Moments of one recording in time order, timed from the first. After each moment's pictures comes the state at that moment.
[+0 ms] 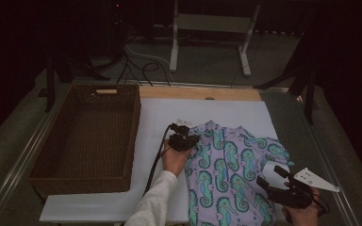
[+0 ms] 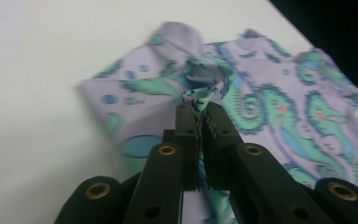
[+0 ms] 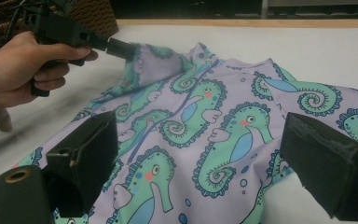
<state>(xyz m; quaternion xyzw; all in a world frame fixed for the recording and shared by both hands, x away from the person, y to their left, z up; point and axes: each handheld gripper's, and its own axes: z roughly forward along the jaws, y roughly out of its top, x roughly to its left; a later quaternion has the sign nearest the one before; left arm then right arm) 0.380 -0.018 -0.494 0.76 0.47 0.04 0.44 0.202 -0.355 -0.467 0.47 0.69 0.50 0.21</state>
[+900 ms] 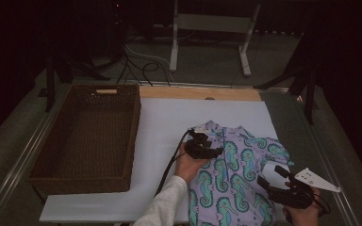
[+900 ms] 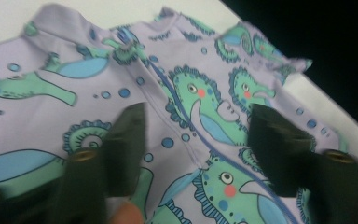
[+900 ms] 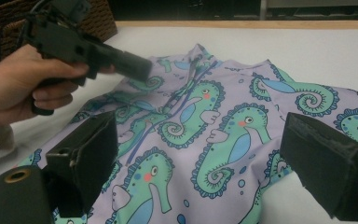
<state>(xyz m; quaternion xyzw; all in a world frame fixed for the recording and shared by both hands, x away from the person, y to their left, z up) 0.364 -0.055 -0.490 0.79 0.40 -0.02 0.47 0.202 -0.357 -0.467 0.47 0.69 0.51 0.21</state>
